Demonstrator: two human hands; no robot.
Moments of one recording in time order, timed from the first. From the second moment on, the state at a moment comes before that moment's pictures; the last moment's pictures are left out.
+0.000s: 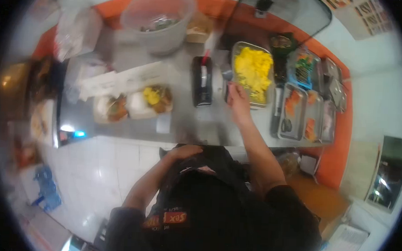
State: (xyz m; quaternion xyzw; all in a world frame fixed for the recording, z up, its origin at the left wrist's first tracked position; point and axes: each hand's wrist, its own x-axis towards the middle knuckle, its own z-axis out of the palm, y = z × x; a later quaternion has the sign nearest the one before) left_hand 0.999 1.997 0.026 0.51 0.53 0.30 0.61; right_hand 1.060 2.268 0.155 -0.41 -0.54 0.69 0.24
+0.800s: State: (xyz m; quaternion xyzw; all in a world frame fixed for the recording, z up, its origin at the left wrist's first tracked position) left_hand 1.029 2.244 0.100 0.19 0.69 0.57 0.40; right_hand 1.148 2.416 0.126 -0.38 -0.90 0.22 -0.01
